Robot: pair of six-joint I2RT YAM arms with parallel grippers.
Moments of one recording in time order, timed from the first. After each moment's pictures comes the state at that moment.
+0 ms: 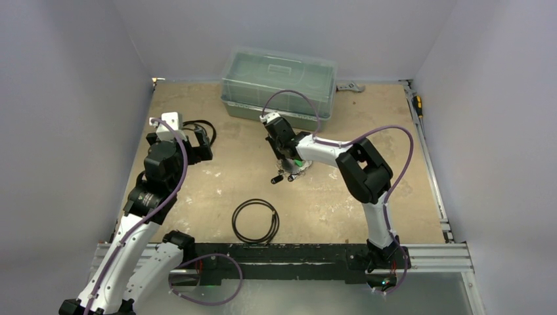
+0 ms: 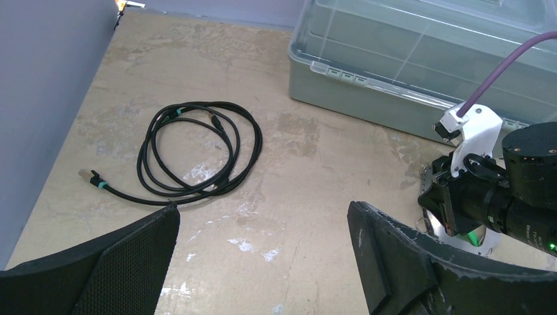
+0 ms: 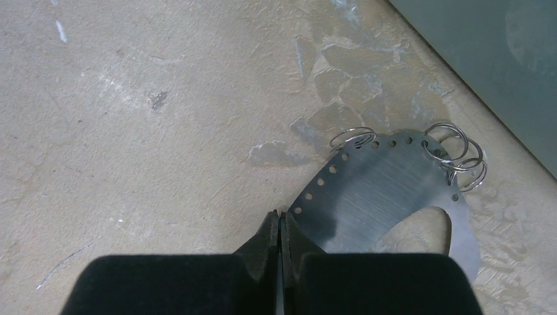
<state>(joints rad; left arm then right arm) -0.33 0.68 0.82 -0.38 -0.35 -0.22 0.74 2.08 1.43 -0.22 0.28 0.12</state>
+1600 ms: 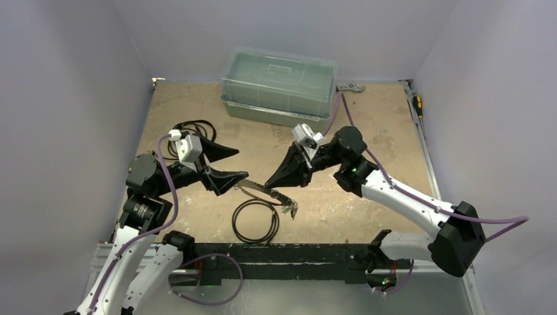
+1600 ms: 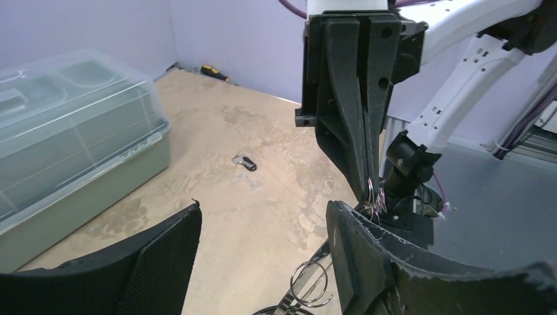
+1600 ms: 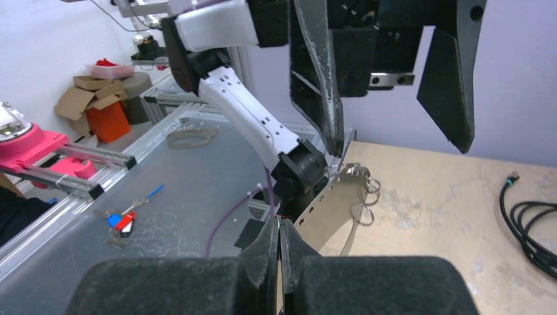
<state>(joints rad) -0.33 0.59 0.79 -0.07 0.82 -0.21 0.77 1.24 0.90 0.56 -1.15 0.32</state>
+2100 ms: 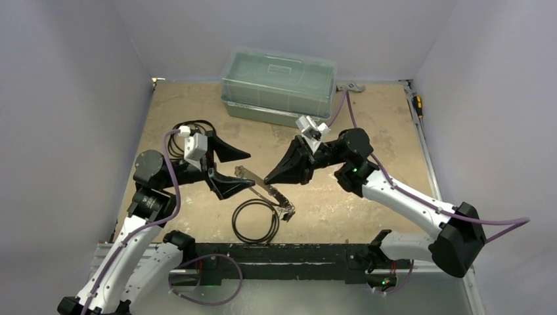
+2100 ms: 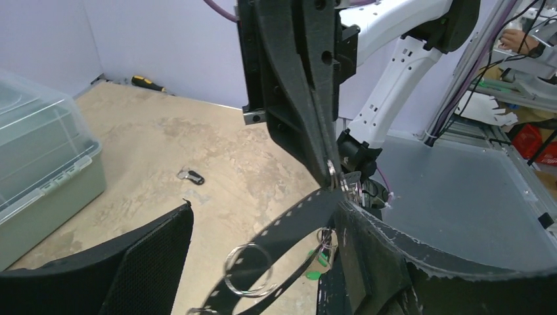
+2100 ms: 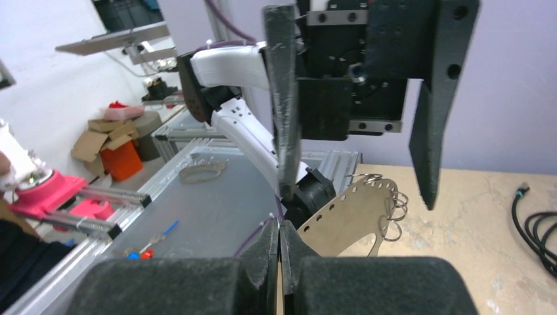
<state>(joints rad) -0.37 0.66 0.76 0.13 0.99 -0.33 0.77 1.22 0.90 0.74 -1.13 0.54</state>
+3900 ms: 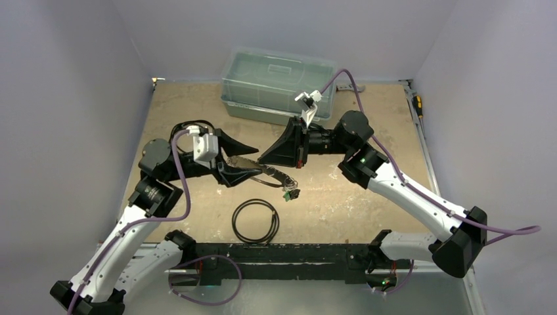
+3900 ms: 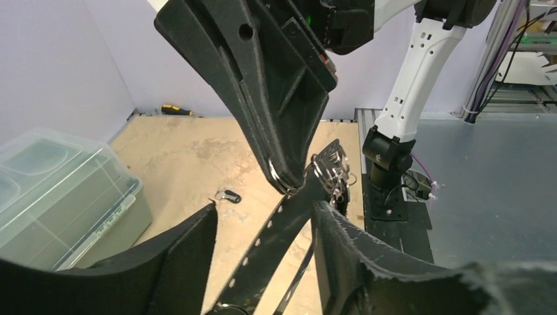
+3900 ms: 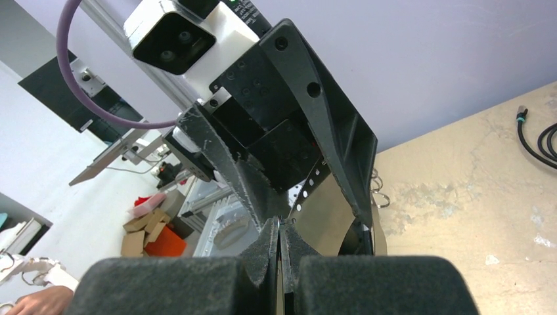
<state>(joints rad) -0.49 0.75 0.88 0.07 0.90 -0.07 0.77 1.22 1.11 0.33 -0.85 0.78</state>
